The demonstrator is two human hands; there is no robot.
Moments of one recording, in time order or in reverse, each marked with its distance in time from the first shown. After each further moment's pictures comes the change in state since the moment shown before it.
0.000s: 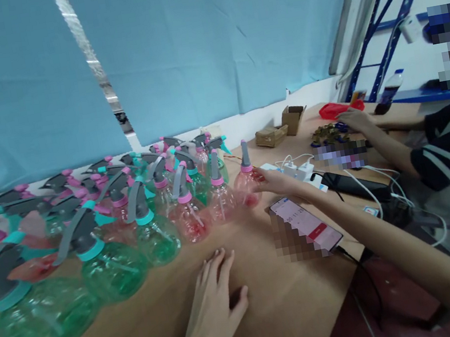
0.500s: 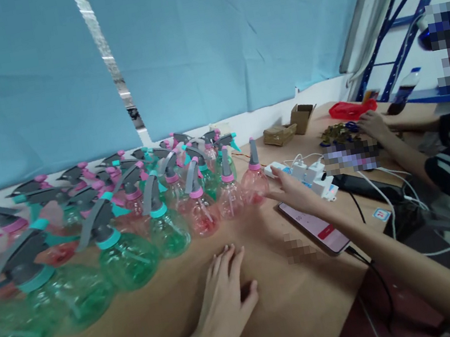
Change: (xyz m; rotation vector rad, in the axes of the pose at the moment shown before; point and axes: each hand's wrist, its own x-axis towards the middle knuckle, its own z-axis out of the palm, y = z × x) left_hand -0.002 0.001 0.003 -0.004 -0.002 -0.005; right_hand -0.044 -0.018 0.020 -0.050 0.253 0.034
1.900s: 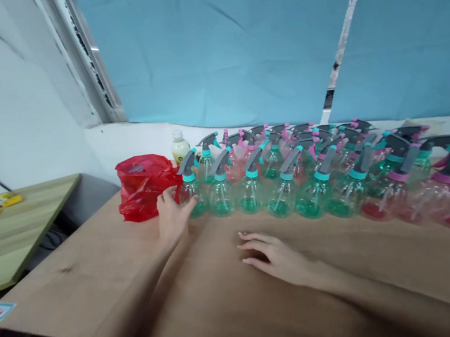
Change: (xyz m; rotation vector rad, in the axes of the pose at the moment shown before) left_hand -0.277 -0.184 -0.232 0.151 0.807 -1.007; right_hand -0.161 -0.318 0.224 0.261 -0.751 -0.821
